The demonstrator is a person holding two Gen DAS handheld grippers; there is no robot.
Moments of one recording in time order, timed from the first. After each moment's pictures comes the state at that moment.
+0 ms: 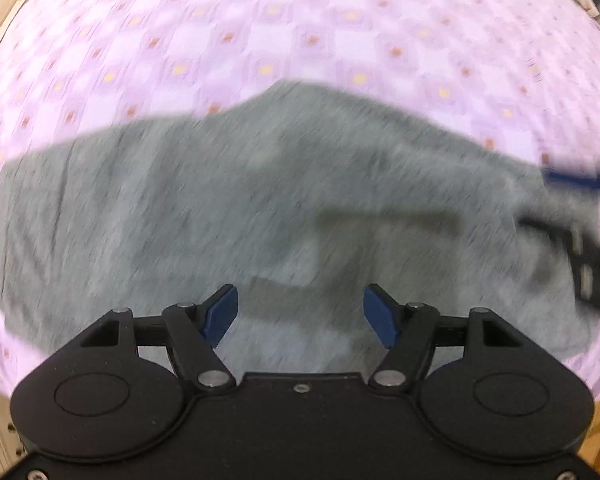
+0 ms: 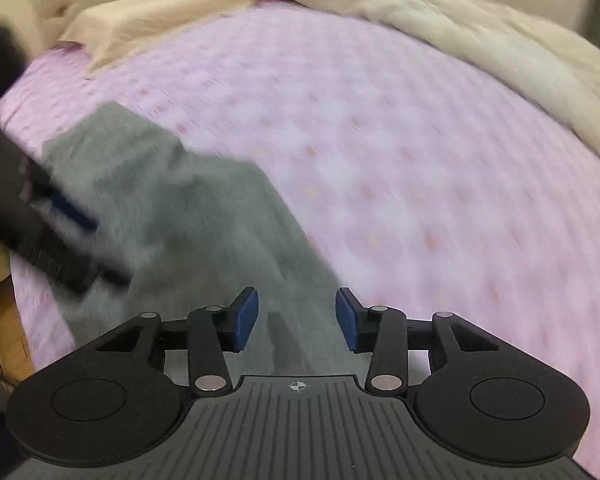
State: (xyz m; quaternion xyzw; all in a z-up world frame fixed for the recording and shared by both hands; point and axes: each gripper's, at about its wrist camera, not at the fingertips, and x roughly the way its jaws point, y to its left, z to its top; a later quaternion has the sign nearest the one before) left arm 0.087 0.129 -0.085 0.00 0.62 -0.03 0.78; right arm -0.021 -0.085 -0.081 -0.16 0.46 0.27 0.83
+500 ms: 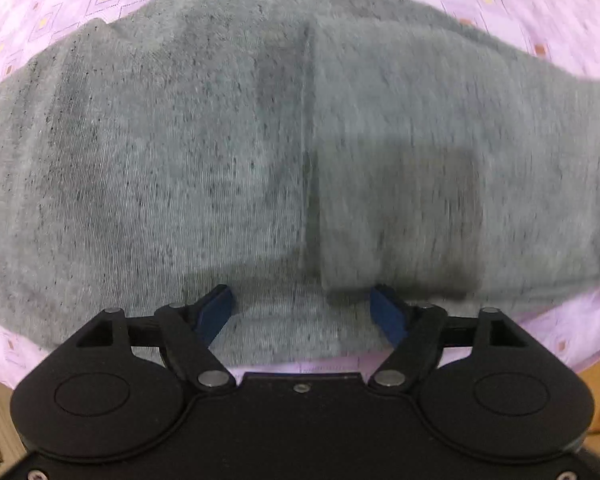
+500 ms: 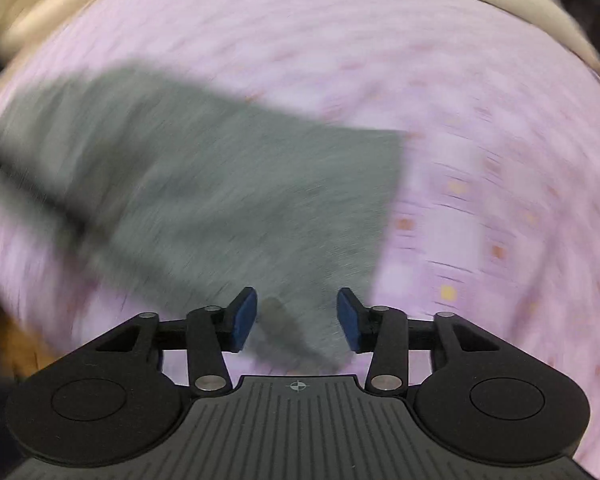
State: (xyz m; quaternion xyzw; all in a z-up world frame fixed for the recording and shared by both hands) left arm 0.053 0.106 -0.127 0.05 0.69 -0.05 0.72; right arm -0.101 -0.192 -0.113 0.02 0.52 0.06 0.85
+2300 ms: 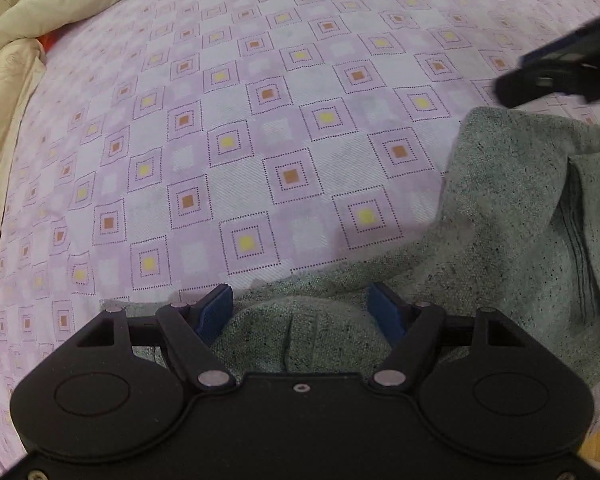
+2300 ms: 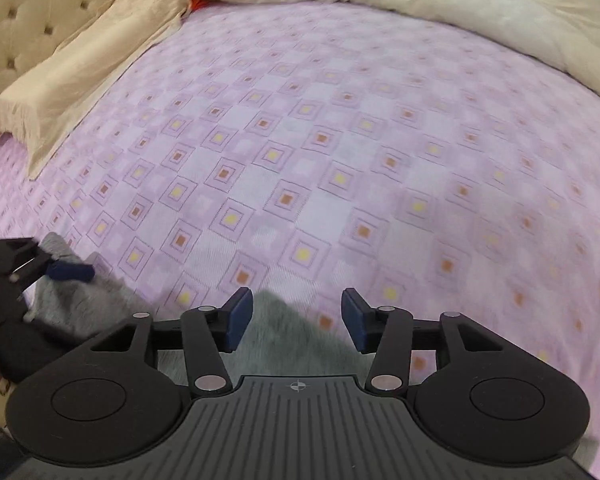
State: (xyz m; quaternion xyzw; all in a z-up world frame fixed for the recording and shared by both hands) left arm 0.081 0.267 -0.089 0.15 0.56 -0.08 0.81; right arm 0.094 0.063 -0.072 -0.05 0.51 0.22 0.83
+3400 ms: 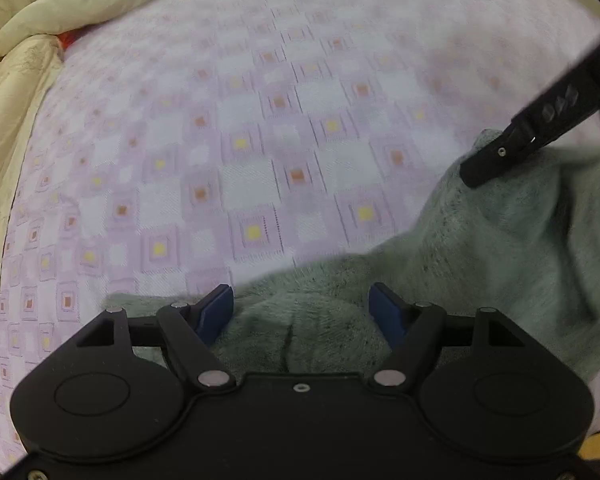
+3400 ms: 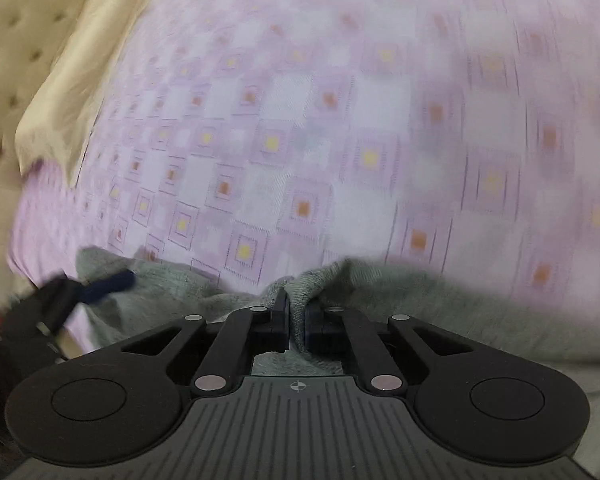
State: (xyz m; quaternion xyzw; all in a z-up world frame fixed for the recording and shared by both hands) left arm 0.061 0.282 -0.066 0.11 0.52 -0.07 0.84; right arm 0.077 0.063 -0.089 0.07 0.58 0.22 0.78
